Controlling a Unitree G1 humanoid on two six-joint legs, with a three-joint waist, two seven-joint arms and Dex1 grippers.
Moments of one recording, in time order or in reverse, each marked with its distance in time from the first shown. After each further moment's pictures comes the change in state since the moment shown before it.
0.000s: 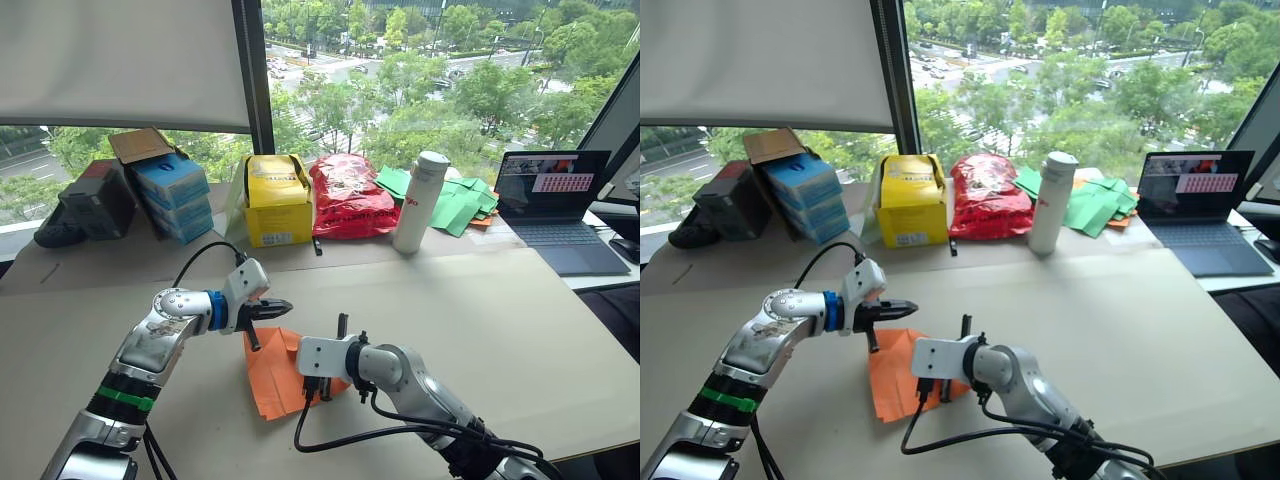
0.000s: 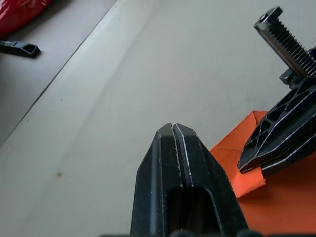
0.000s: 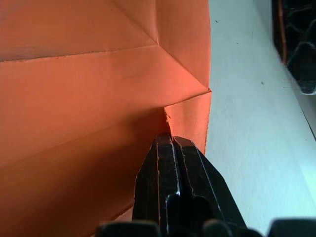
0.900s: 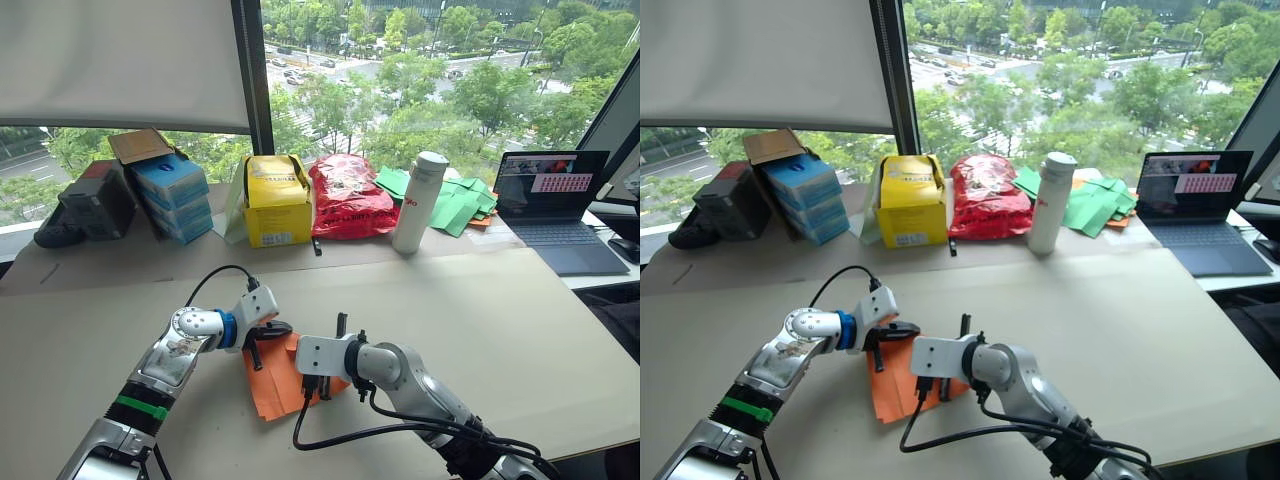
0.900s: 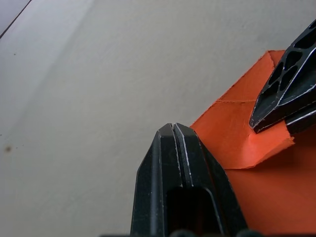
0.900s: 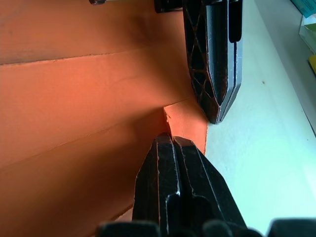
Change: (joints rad) left arm 0.058 -0.033 -0.093 0.159 0.177 -0.183 0.018; right arm -0.007 -0.002 -0.002 0.007 -0.005 0.010 0.011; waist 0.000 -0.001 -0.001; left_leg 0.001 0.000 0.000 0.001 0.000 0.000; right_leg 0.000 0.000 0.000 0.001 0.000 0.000
